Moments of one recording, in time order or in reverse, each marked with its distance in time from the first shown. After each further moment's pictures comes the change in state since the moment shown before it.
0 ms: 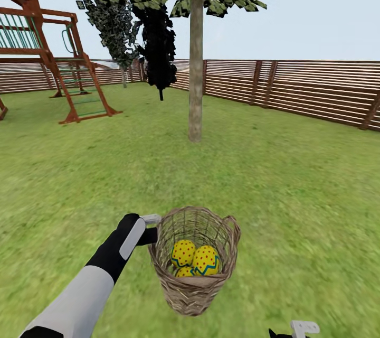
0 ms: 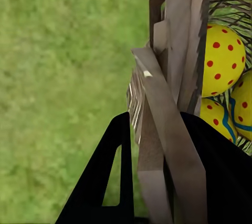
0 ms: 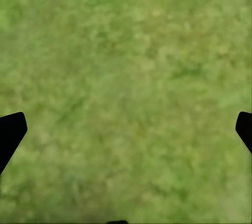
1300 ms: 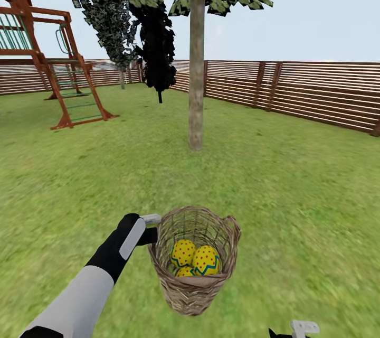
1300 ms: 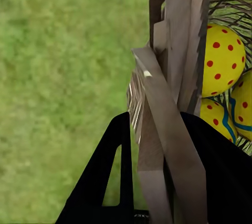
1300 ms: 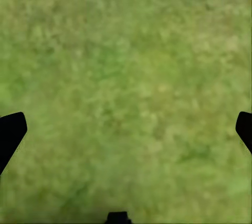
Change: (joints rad) left arm 0.000 0.000 0.000 -0.001 -0.001 0.000 0.000; right arm 0.000 0.000 0.000 0.000 0.000 0.000 0.000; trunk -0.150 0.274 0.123
